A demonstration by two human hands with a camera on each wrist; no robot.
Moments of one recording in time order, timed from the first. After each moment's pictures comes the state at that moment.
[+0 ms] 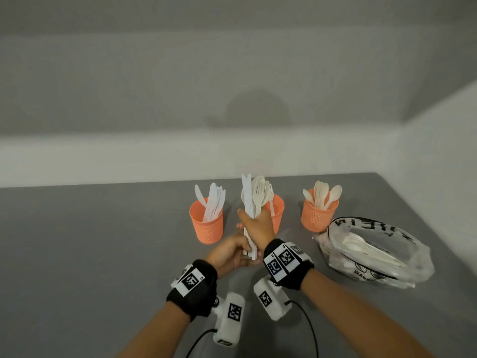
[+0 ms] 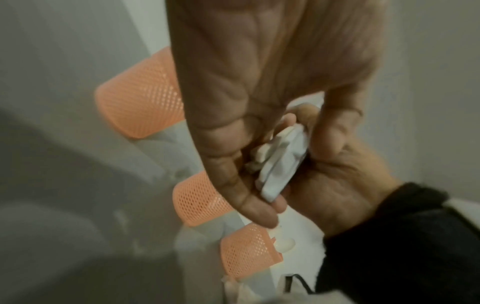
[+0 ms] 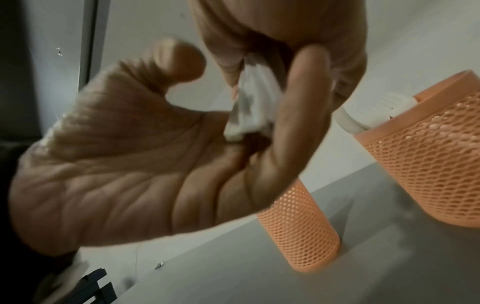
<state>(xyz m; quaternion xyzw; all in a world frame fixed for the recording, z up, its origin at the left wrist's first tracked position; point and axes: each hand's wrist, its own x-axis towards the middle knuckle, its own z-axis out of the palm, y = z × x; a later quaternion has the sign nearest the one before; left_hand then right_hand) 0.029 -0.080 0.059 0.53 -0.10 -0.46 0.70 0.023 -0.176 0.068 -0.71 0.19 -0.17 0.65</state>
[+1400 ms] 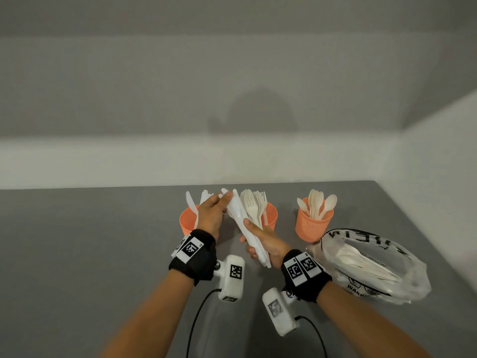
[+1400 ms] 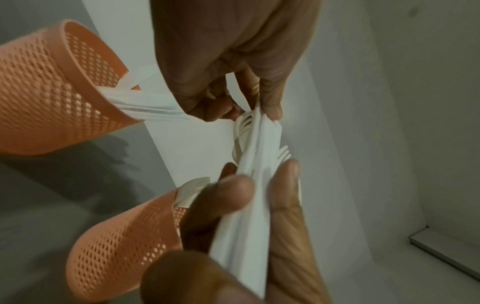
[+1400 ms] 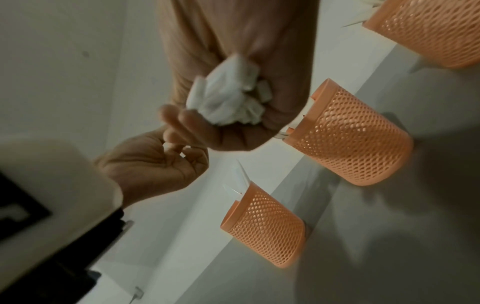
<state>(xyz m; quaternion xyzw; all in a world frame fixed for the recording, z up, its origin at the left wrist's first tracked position) 0.090 -0.115 0.087 0.63 -0.03 -0.12 0.77 0.016 -0.232 0.055 -0.59 0.13 0.09 0.79</state>
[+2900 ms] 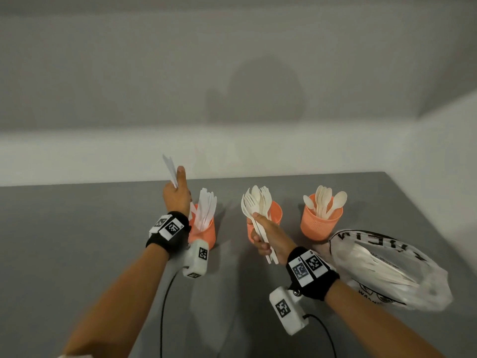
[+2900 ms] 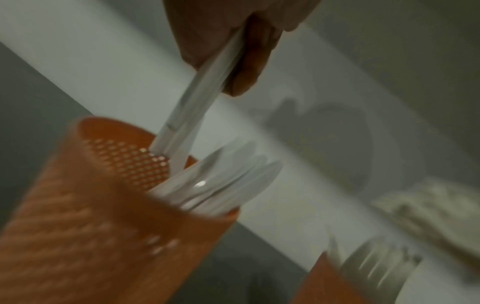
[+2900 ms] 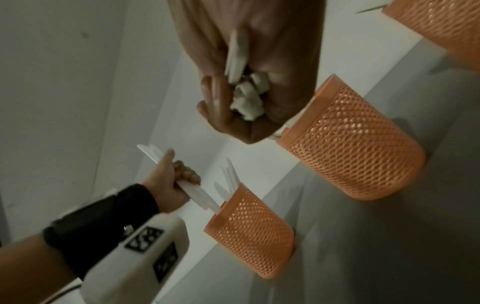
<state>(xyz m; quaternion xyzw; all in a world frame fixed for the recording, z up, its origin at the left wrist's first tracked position) 0.179 -0.082 0.076 0.72 0.06 0.10 0.69 0.045 -0.249 0.044 -0.60 0.20 0.09 0.77</state>
